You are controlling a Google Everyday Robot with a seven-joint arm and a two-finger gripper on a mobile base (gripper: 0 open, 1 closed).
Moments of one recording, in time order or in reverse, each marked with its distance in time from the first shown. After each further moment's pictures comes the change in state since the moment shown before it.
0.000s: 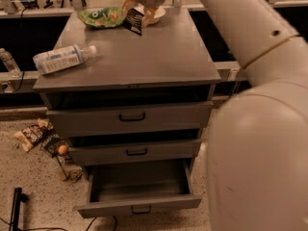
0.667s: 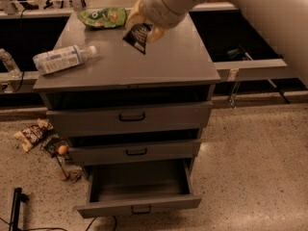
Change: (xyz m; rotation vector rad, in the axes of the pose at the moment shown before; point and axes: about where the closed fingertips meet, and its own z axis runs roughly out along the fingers) arm -0.073 0.010 -0.057 0.124 0.074 0.092
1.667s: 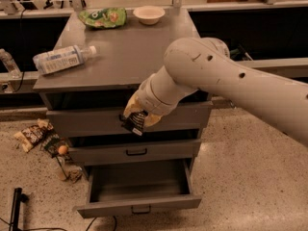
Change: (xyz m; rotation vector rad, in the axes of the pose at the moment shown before) arm -0.194 0.103 0.066 -0.138 -0.288 0.130
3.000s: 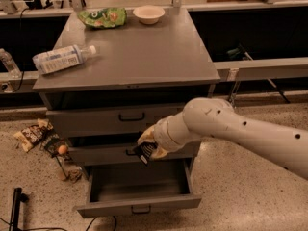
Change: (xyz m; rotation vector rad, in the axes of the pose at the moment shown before) arm -0.023 0.099 0.095 0.077 -0.052 0.340
